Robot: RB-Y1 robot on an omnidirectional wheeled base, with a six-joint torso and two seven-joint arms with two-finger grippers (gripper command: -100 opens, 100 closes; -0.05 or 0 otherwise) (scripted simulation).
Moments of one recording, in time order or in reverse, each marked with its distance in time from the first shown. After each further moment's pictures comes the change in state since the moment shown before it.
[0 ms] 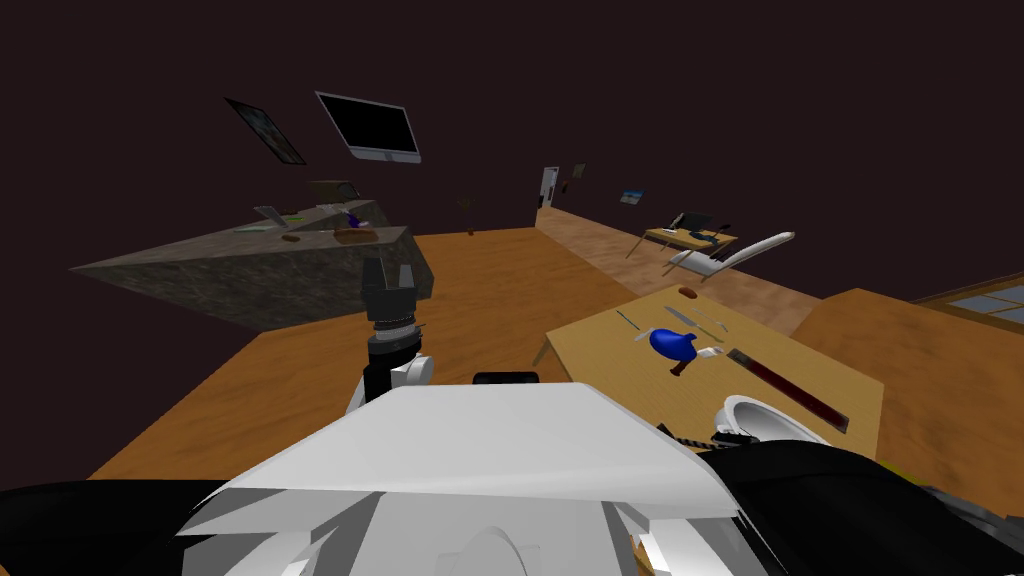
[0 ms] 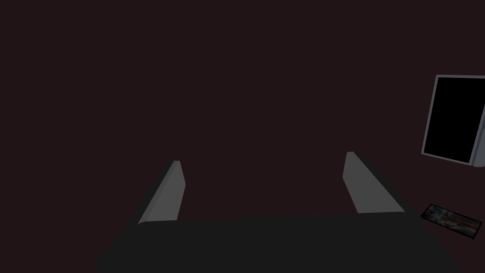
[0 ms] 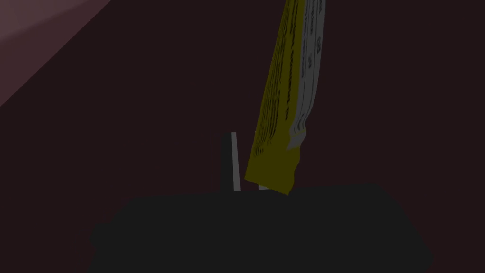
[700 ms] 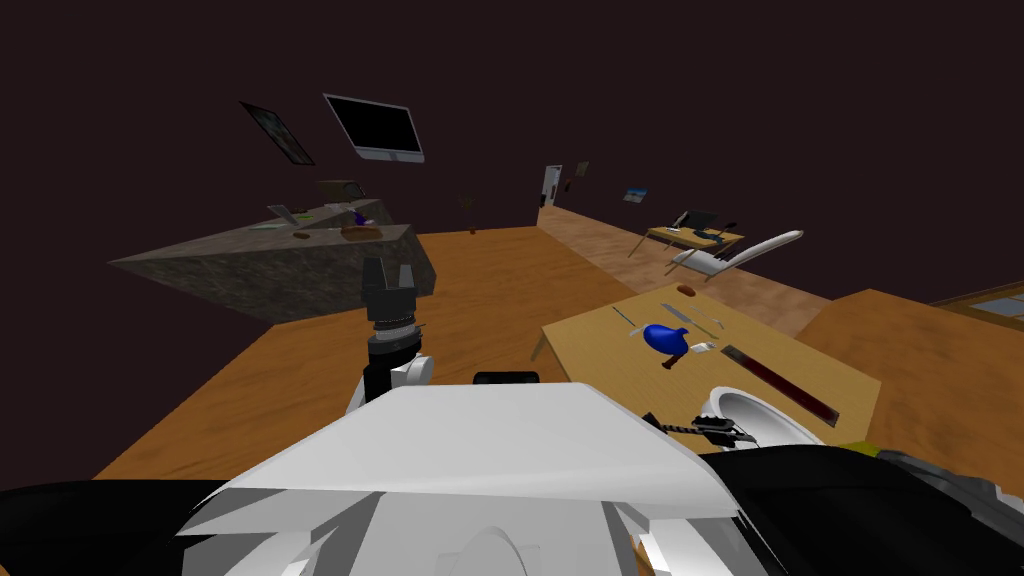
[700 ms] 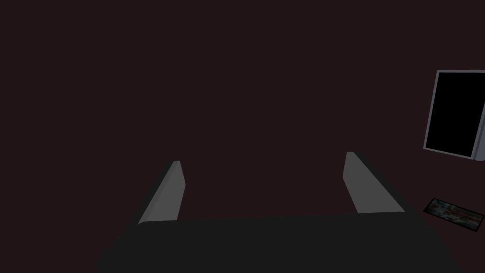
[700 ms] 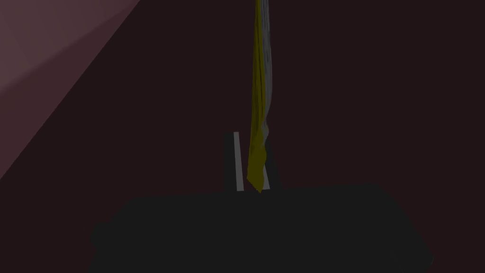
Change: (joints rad) left arm 0.000 0.000 0.000 0.000 0.000 0.000 0.000; right arm -0.121 -0.029 -0.033 0.004 0.020 0.084 -0.043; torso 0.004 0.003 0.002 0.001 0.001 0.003
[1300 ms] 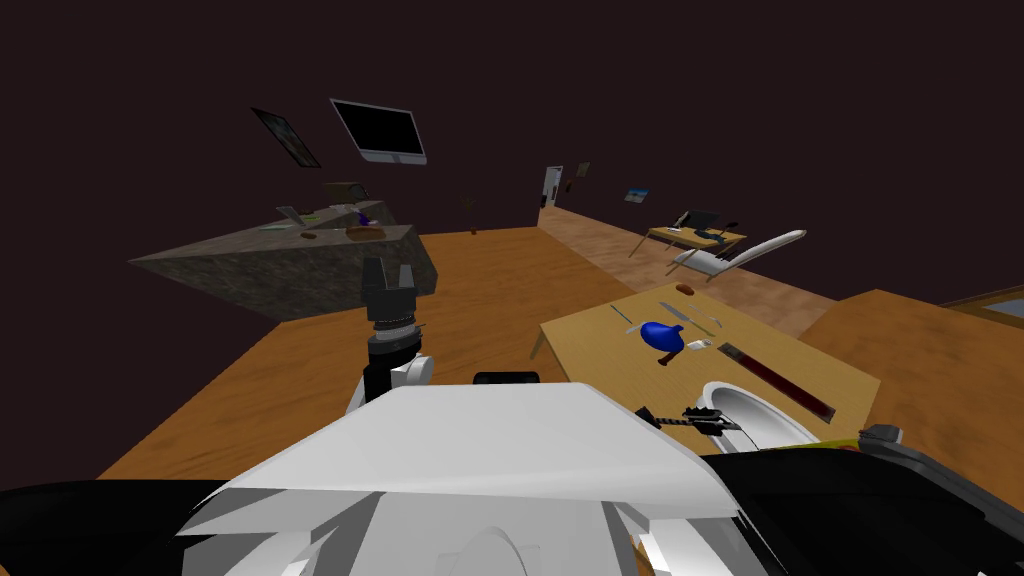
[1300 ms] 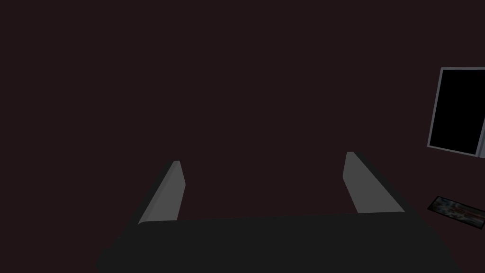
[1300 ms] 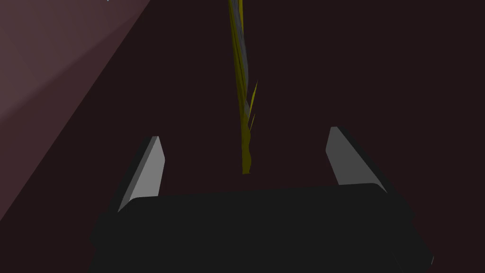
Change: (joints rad) left arm 0.000 0.000 0.000 0.000 0.000 0.000 0.000; right arm -0.056 -0.012 -0.010 0.018 0.011 0.019 -0.014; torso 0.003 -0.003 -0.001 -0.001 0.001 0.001
